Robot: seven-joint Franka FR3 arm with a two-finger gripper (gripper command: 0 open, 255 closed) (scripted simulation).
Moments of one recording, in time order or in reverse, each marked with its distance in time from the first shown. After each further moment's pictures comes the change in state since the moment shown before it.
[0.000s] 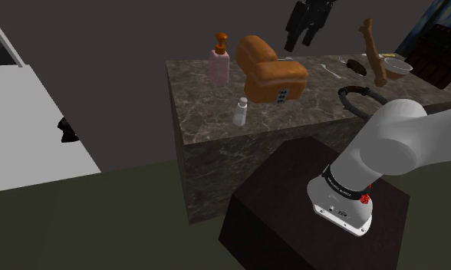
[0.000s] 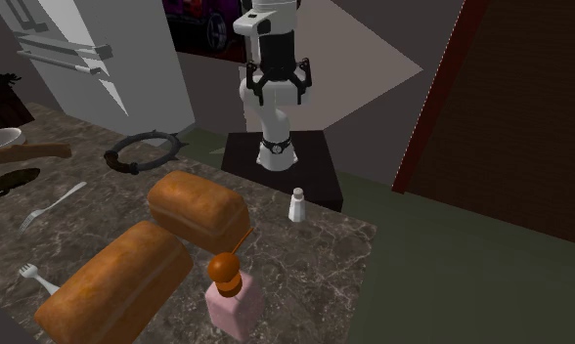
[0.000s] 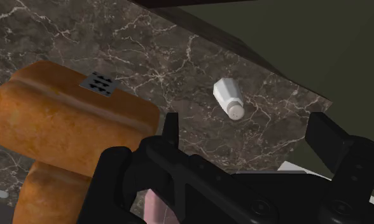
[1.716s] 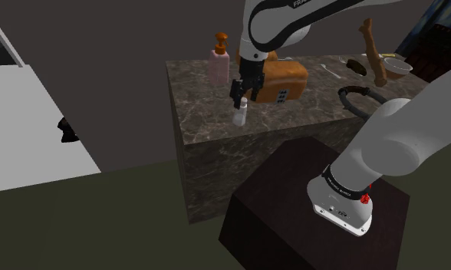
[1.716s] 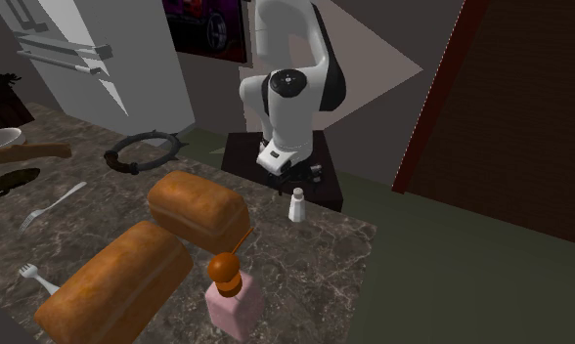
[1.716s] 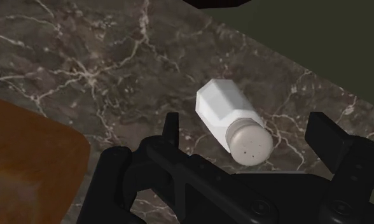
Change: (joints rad) arm 0.043 0.552 0.031 -0.143 0.081 0.540 -0.015
